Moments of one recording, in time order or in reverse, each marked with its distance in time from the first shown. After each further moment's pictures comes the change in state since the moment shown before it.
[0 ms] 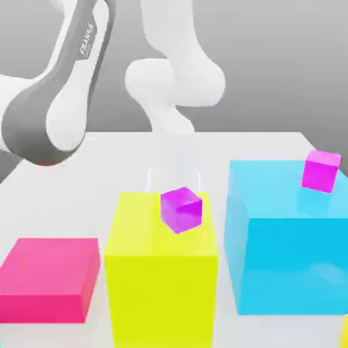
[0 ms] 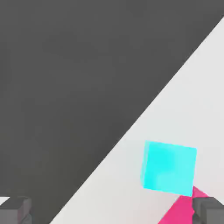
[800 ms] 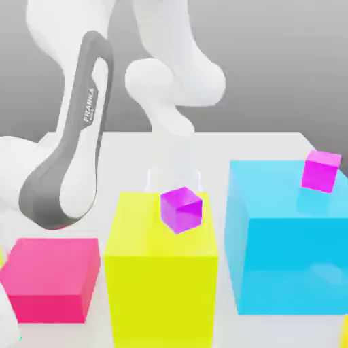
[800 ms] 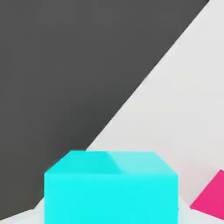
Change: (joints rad) arm 0.102 0.063 0.066 0.011 -0.039 0.003 0.005
